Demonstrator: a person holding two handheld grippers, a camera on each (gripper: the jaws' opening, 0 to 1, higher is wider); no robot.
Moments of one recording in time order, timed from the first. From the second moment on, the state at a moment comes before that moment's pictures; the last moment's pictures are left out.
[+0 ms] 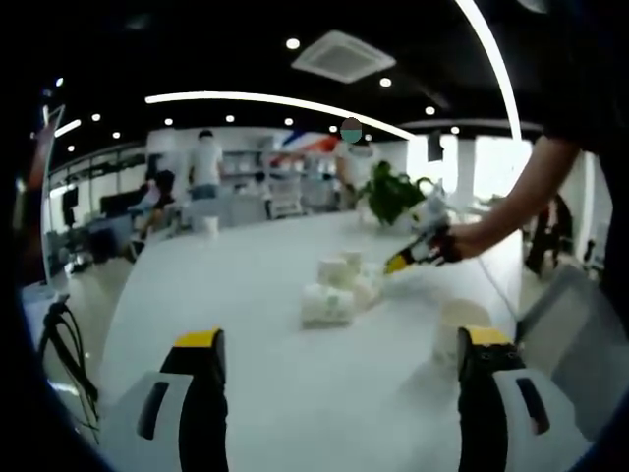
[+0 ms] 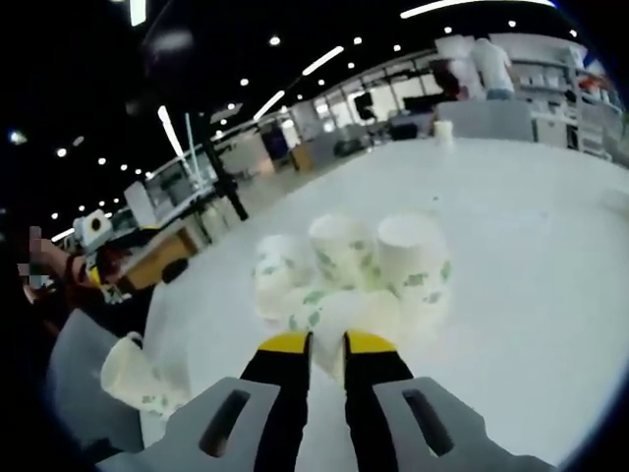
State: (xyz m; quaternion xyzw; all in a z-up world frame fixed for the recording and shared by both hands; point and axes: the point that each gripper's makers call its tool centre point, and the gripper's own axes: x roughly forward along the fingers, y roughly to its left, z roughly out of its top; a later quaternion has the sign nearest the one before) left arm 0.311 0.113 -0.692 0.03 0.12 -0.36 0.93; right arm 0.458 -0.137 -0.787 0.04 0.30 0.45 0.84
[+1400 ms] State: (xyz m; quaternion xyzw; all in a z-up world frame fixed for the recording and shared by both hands) left arm 0.306 0.110 -0.690 0.03 0.12 -0.36 0.92; right arm 0.443 -0.142 -0.777 0.02 0.28 0.46 0.84
